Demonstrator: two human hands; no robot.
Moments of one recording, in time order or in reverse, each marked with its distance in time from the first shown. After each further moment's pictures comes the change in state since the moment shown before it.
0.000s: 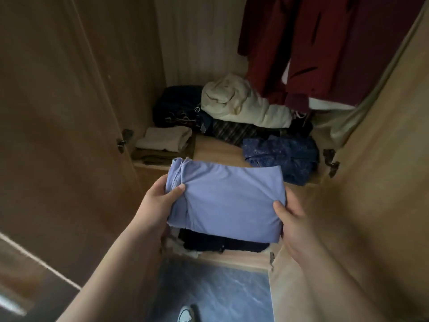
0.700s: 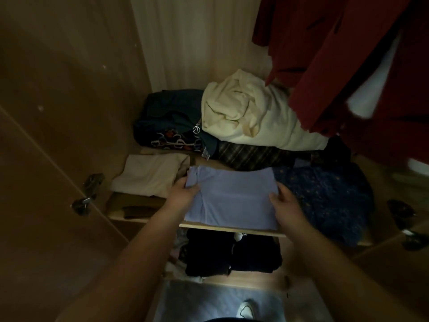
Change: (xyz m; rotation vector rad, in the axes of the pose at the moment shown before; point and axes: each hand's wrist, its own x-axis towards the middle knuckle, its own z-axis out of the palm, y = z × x) left_hand 0.346 -0.065 0.008 0.373 0.054 -0.299; right_hand 0.313 0.072 0.052 -0.355 0.168 0.326
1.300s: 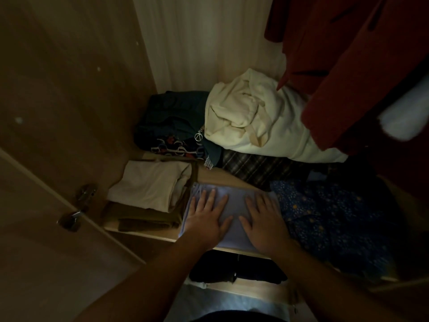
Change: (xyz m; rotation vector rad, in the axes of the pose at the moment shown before) left_hand 0.019 -0.051 0.064 1.253 -0.094 0.411; right_hand 0.050 0.036 0.047 -1.297 -0.190 -0.526
